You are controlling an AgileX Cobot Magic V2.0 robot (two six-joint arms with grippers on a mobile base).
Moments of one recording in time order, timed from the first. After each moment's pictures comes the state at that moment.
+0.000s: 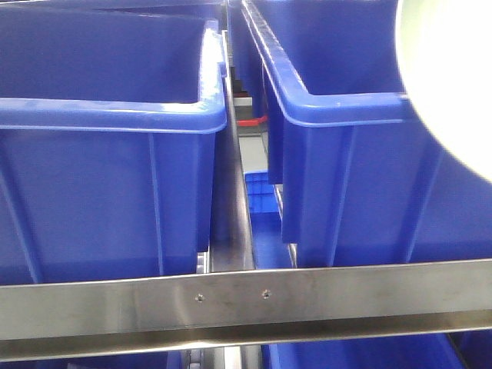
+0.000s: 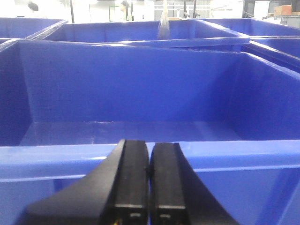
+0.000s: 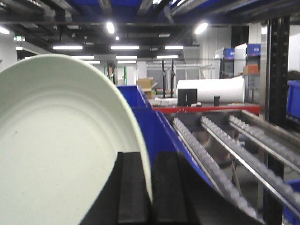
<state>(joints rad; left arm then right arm) -0.13 0.00 0.01 -0.03 0.01 0.03 -0.05 -0.01 -0.02 0.11 -0.26 -0.04</state>
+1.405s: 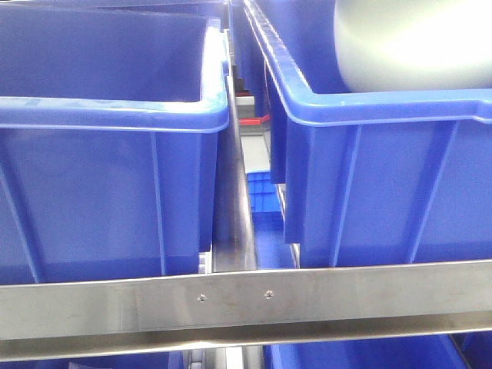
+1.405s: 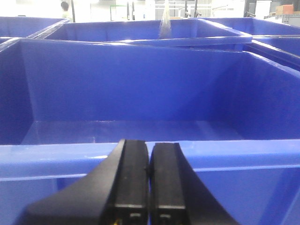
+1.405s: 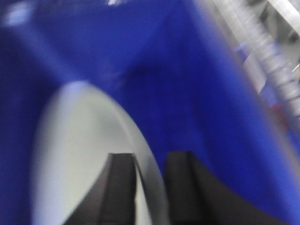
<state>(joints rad) -0.13 0.00 0.01 -0.03 0.01 0.03 0.02 1.23 -0.99 0.12 0.23 0.09</state>
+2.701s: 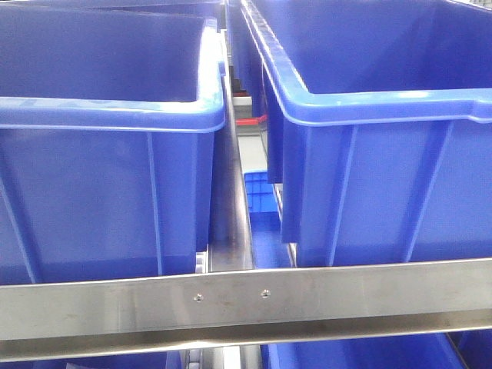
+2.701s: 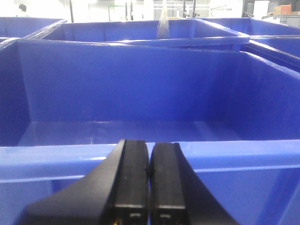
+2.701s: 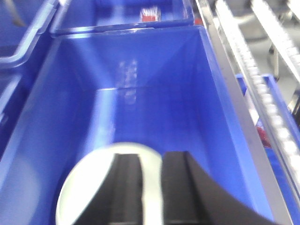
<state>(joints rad) -0.13 0.00 0.01 -0.03 0.01 0.03 0.03 0.65 -0.91 0.11 0.59 0.03</state>
